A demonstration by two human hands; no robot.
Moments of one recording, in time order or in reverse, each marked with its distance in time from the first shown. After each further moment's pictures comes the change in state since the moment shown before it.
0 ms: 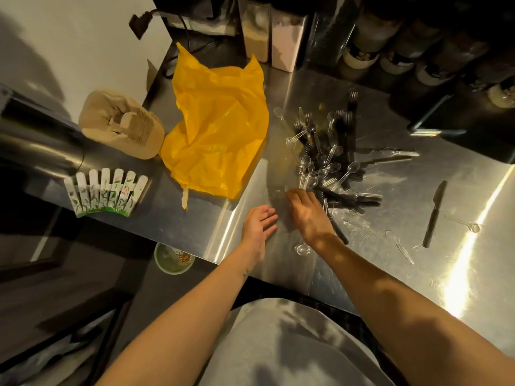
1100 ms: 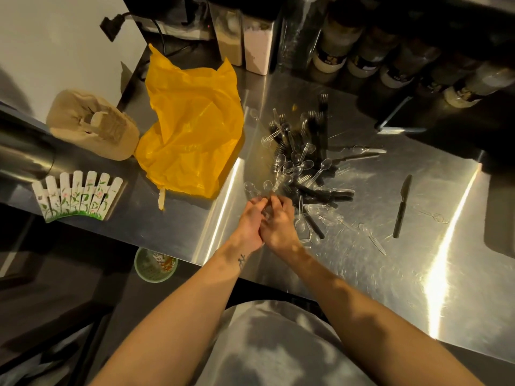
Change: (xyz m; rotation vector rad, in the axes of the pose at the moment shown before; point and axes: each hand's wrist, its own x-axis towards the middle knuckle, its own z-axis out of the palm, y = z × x) left_hand -0.011 0.001 0.046 -0.060 -0.153 -0.065; right_hand -0.037 -0.043 -0.020 0.712 0.054 0.344
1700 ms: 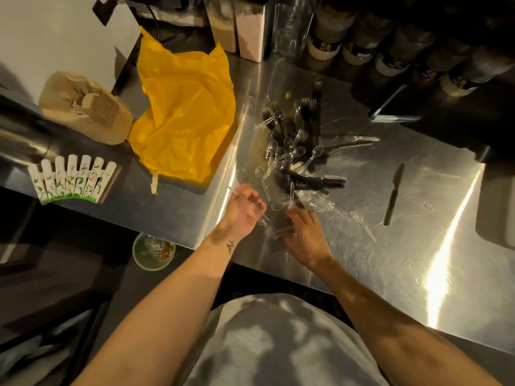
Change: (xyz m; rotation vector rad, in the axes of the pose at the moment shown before) left_hand -0.005 -0.006 -0.006 -0.166 -0.010 0.019; right_hand -0.048 0.086 -0.055 -0.423 -0.017 -0.167
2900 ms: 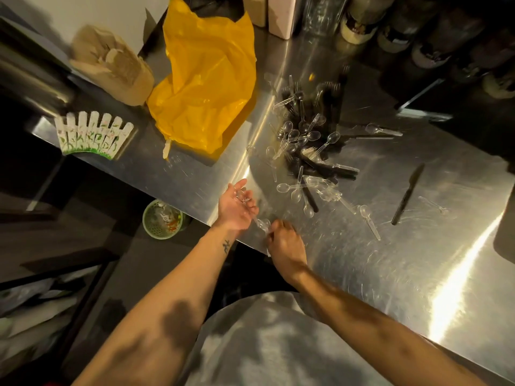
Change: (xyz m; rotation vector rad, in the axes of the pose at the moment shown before) left_hand -0.013 -0.043 -0.043 -0.237 0.134 0.028; right_hand -0.042 -0.035 0.031 -0.037 -0.239 0.106
